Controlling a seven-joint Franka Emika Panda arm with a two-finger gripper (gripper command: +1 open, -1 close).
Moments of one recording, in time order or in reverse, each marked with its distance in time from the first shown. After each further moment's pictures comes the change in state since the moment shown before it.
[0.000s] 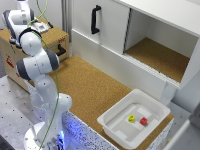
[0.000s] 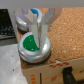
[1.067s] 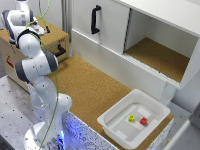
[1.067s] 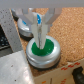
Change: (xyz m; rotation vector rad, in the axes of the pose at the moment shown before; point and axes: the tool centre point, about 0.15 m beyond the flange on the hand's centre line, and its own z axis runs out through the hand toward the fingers) arm 0.012 -0.016 0.007 0.024 0.042 0.140
